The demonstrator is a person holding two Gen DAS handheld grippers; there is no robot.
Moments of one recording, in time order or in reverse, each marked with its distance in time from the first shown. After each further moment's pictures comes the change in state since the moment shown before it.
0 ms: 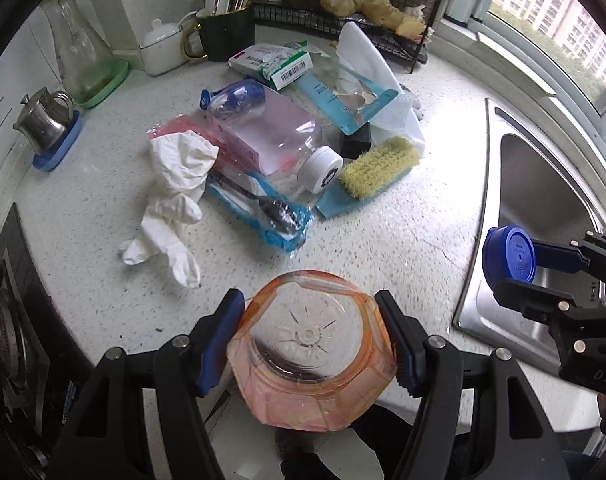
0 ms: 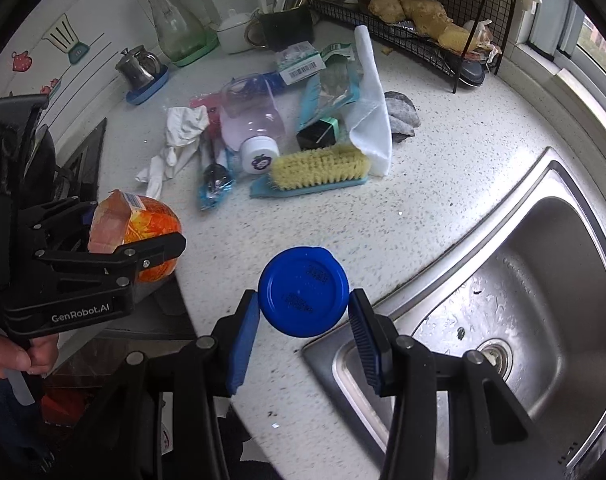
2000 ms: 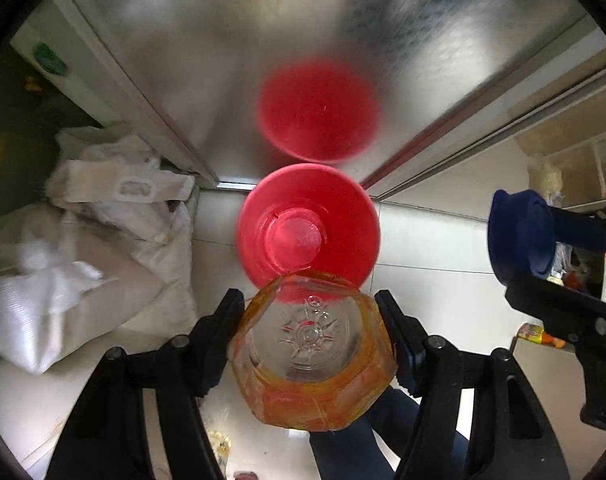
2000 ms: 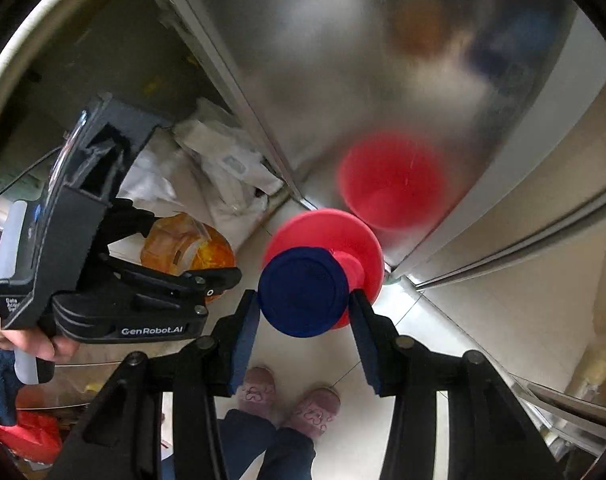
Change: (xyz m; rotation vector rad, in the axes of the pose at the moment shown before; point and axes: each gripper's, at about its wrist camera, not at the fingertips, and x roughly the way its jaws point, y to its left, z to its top) left arm 0.315 -0.027 -0.322 0.356 0.306 -0.154; right arm 0.298 0.044 -0.287 0.252 0.040 -0.045
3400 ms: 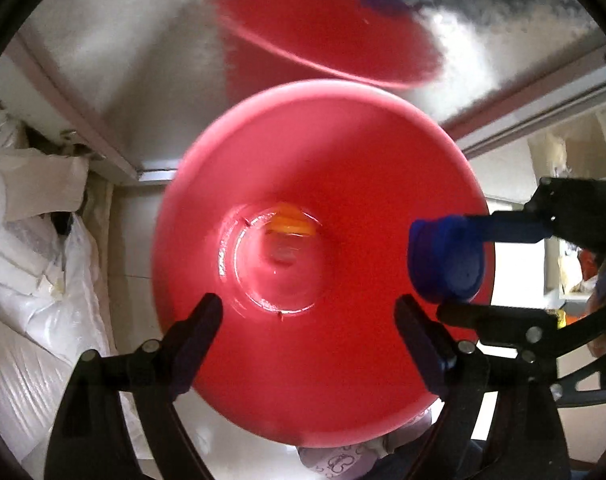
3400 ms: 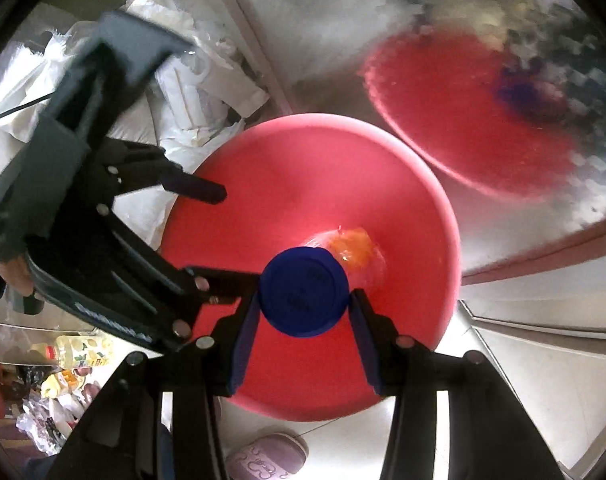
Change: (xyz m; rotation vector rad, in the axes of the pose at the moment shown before) left arm 0.230 0.054 0.019 0.099 0.000 -0.163; right arm 0.239 -0.037 -0.022 -0.174 0.062 0.086
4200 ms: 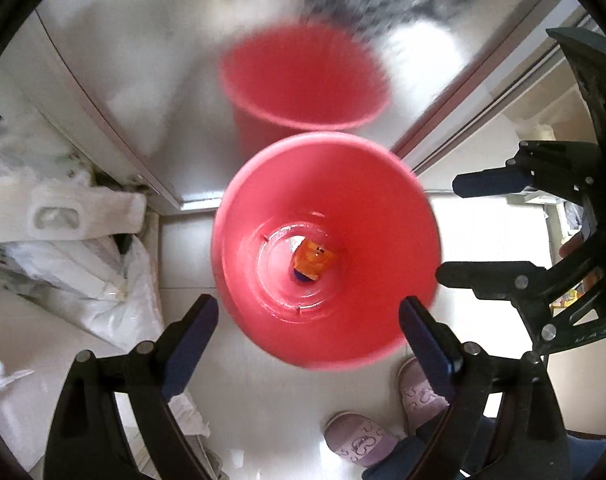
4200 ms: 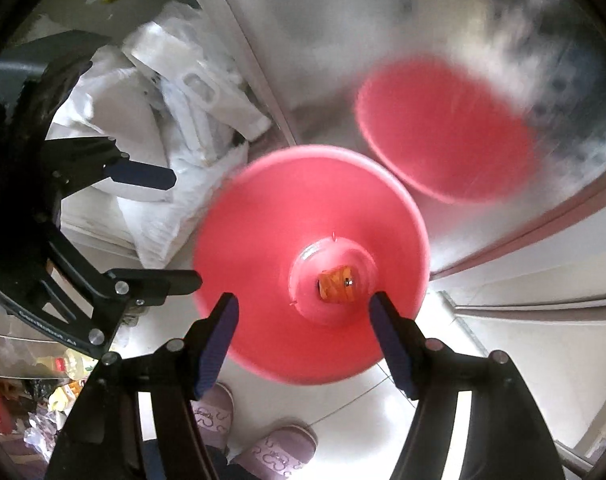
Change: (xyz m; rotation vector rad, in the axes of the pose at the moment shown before) left arm -0.099 -0.032 -0.016 0.099 -0.084 0.083; right arm -0.071 0.021 0.001 0.032 -0.042 -0.049
